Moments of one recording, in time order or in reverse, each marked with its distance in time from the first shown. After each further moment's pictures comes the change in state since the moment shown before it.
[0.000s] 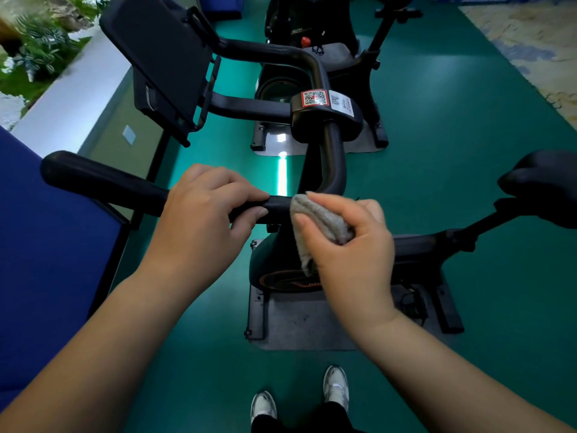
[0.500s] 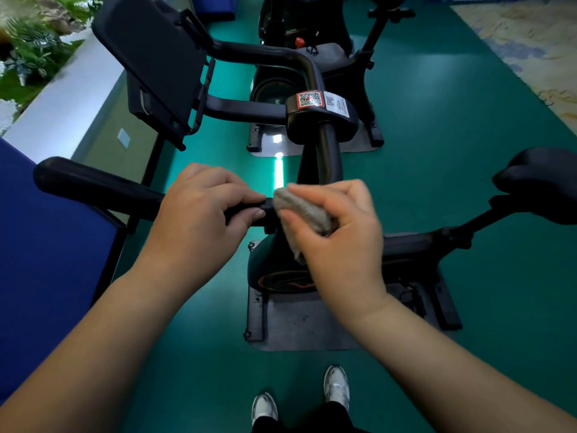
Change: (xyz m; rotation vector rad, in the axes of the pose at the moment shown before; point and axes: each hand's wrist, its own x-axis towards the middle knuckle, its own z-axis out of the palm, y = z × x) left_hand 0.006 -0.002 -0.002 -0.018 -0.015 0.016; right_hand 0.012 0.002 0.006 -0.072 -0.062 -0.184
